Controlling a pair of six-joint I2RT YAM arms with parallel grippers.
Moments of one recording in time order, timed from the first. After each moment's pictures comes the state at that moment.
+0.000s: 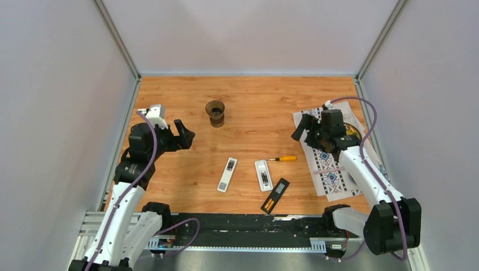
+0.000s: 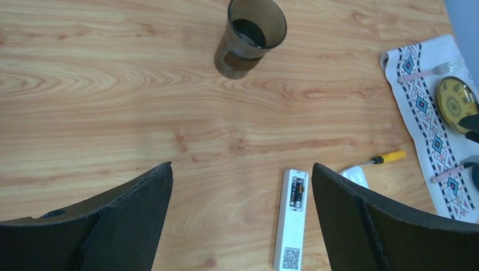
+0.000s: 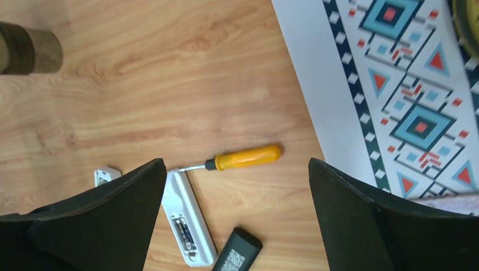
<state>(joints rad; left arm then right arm) -0.15 0.71 0.76 -0.45 0.15 -0.33 0.17 1.16 0.86 -0.46 -0.07 0.54</state>
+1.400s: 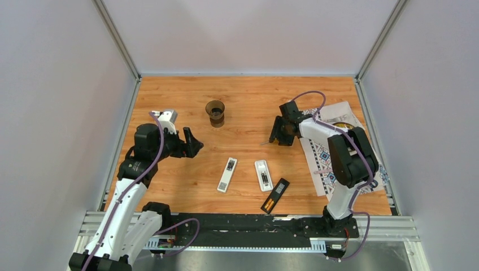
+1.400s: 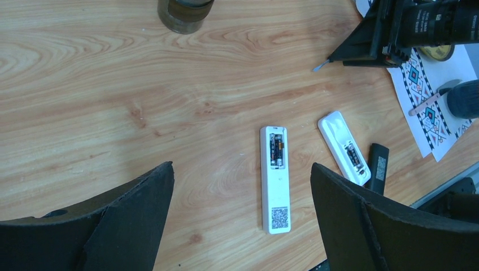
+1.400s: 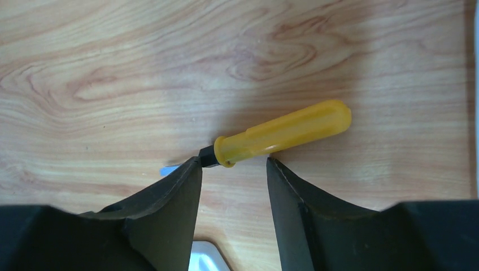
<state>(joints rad) -0.16 0.75 0.73 -0.48 0.37 -0.26 0.38 1.80 1.10 -0.36 -0.06 0.68</state>
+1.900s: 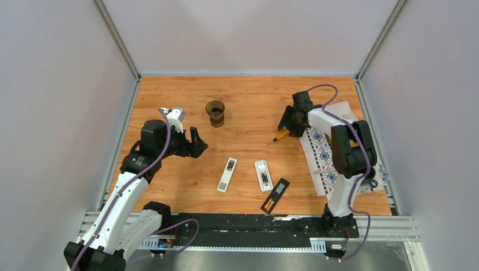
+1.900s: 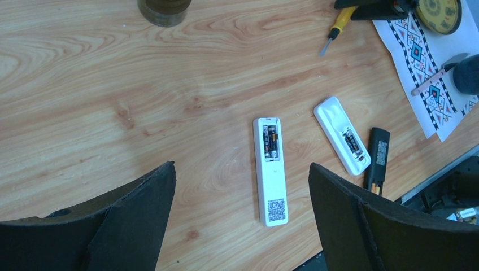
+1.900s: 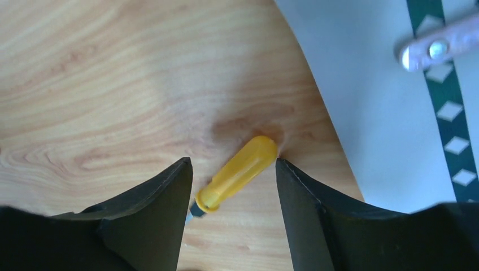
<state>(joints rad) -0.25 0.81 0.78 -0.52 0.33 -0.23 0.24 1.88 1.22 -0.41 -0.07 0.66</state>
